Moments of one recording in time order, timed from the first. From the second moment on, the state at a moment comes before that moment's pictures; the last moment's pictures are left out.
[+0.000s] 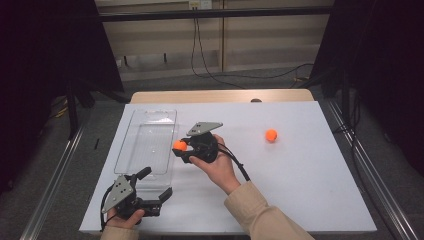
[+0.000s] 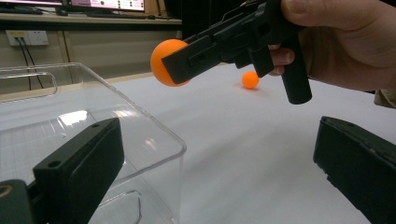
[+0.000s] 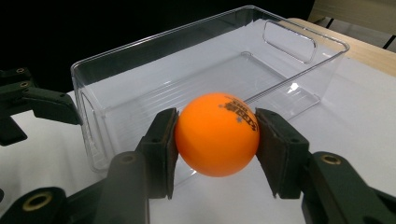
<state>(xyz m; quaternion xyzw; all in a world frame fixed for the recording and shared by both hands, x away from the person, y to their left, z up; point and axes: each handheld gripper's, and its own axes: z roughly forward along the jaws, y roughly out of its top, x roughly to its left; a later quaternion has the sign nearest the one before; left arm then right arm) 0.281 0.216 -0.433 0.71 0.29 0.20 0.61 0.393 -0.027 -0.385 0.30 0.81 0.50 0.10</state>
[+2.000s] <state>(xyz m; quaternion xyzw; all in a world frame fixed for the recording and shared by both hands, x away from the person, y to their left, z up) 0.280 0.215 -0.433 0.70 0.29 0.20 0.61 0.400 -0.005 -0.384 0.30 0.81 0.50 0.10</state>
